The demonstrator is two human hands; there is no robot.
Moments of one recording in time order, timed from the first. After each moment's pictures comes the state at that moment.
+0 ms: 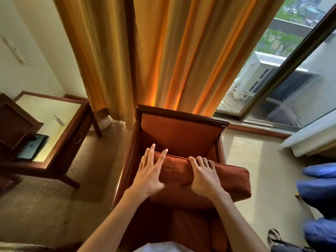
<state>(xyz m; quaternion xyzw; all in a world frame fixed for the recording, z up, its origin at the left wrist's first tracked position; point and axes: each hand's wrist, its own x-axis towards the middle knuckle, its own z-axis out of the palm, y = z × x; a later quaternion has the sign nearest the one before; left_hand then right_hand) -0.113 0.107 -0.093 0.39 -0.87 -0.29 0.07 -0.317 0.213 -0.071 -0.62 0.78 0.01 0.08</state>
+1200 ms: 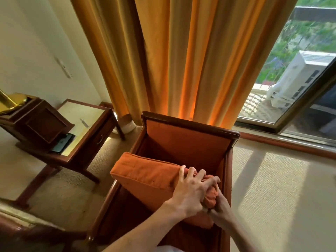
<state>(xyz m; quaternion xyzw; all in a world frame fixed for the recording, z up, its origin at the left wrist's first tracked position) -0.322 0.210 -0.045 0.32 -0.94 -0.13 0.00 -0.475 0.291 -0.149 -0.49 0.68 -0.36 0.40</state>
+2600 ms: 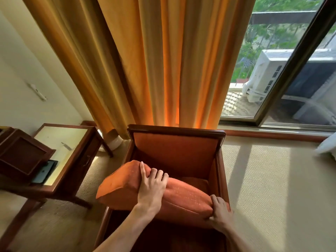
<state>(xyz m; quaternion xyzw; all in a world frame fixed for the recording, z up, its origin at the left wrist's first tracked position) -0.255 0.148 -0.065 0.41 -0.89 0.07 -0.17 -0.479 0.297 -0.228 -0.45 0.84 -0.06 0.31</state>
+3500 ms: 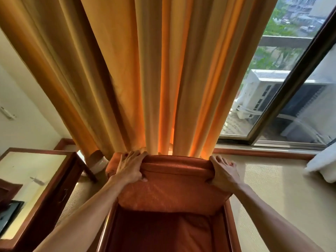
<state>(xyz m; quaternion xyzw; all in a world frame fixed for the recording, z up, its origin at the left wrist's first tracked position) -0.278 -0.153 -0.065 0.42 -0.90 -0.12 -0.02 -0.585 0.040 -0.065 -0.55 0.82 -0.02 0.14</state>
